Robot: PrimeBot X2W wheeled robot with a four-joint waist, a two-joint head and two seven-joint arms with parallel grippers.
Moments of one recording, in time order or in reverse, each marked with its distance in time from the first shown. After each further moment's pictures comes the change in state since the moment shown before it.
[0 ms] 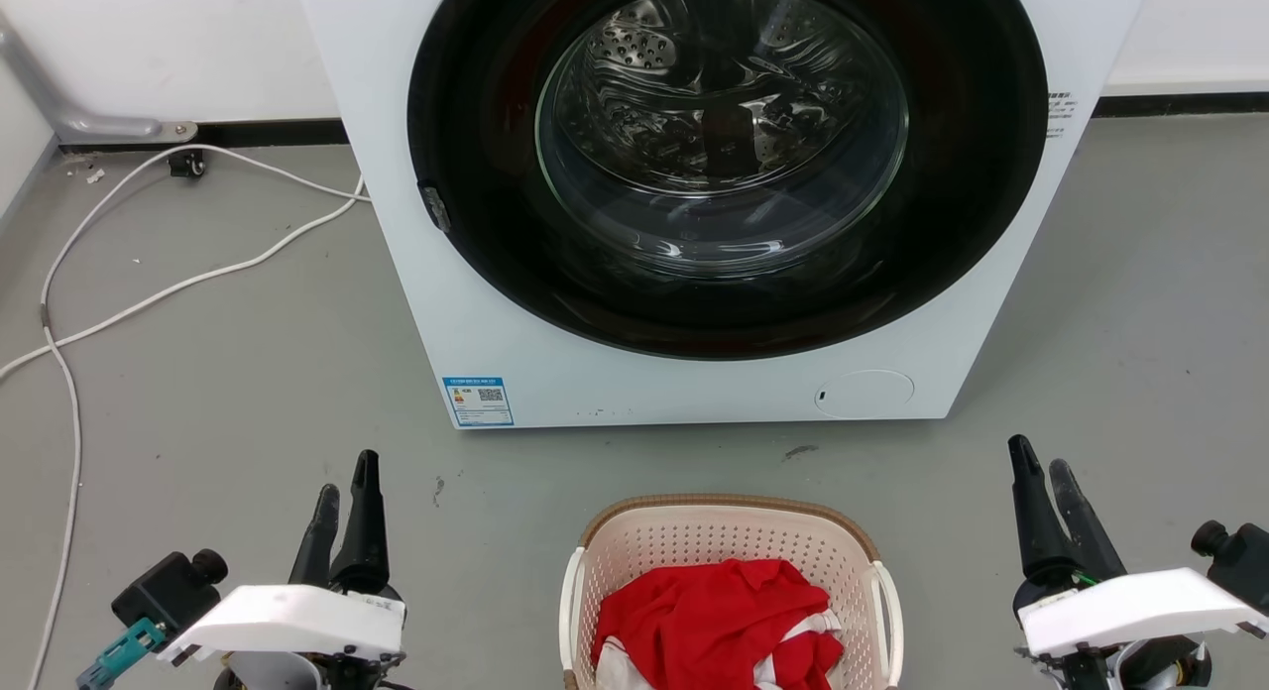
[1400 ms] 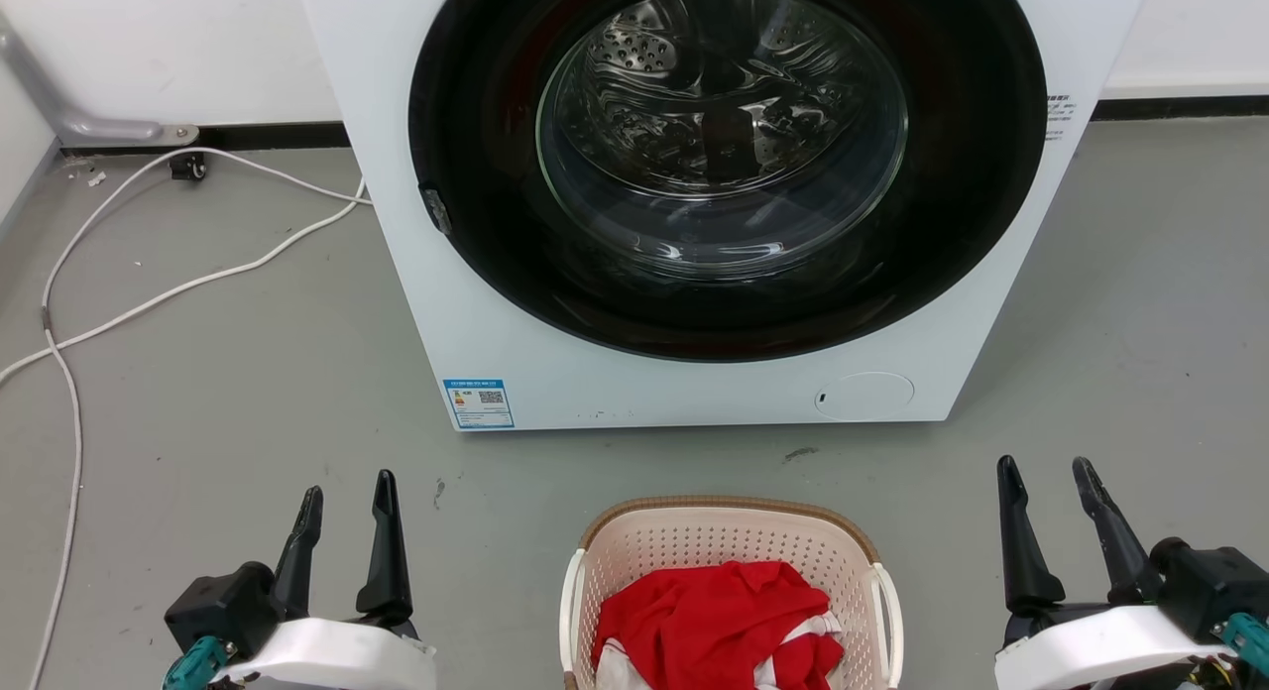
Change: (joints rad) left arm 0.059 0.002 -0.026 -0.041 0.507 0.012 -0.117; right arm 0.060 0.000 0.005 -0.062 -0.560 0.000 -0.120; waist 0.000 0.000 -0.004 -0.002
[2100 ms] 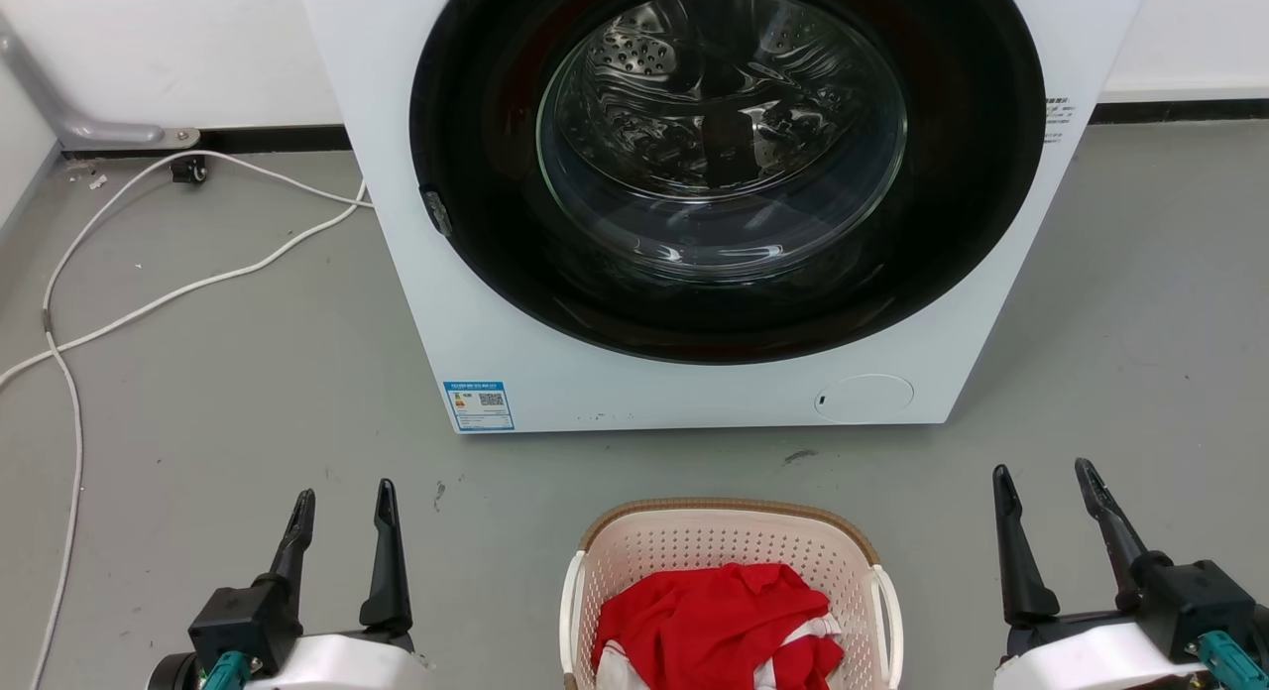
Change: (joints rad) left arm 0.023 0.001 0.003 -0.010 0.166 0.012 -0.045; right arm 0.022 0.000 -0.006 -0.020 -0.171 0.000 -0.046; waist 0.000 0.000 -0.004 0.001
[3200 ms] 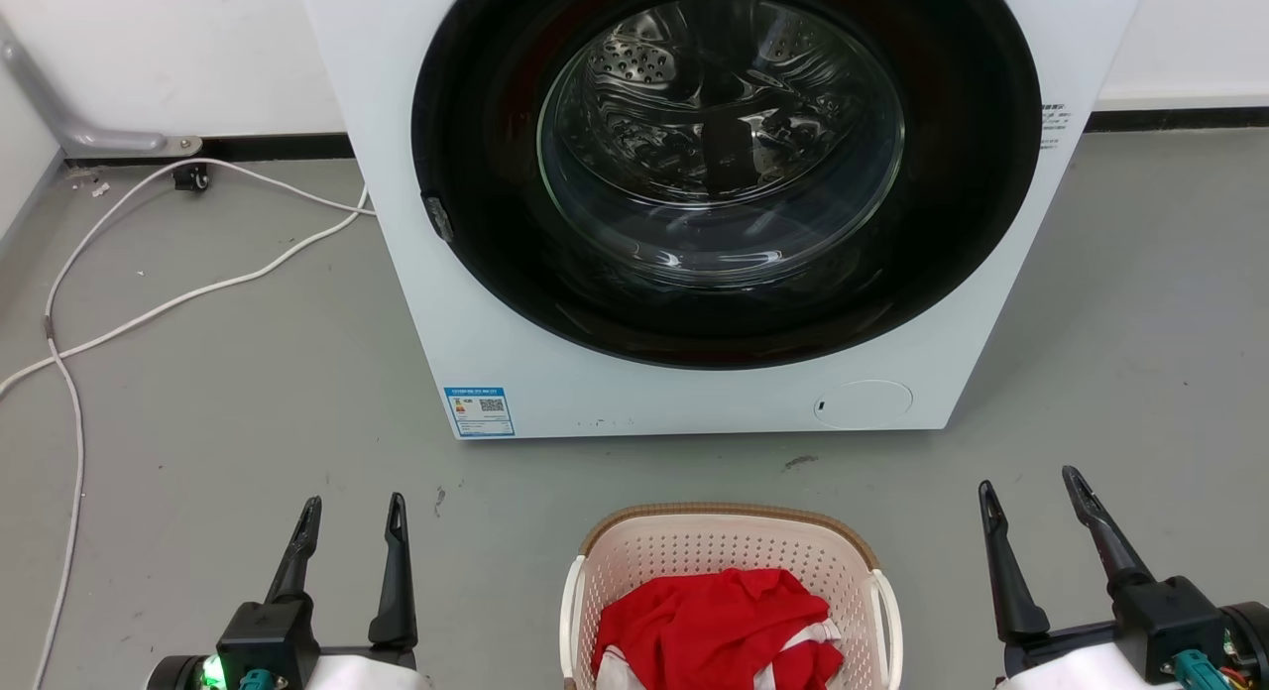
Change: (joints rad) left arm 0.024 0.001 0.002 -0.005 0.137 0.001 -0.035; right arm 0.022 -0.001 -0.003 -0.010 -0.132 0.000 -0.035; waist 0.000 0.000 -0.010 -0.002
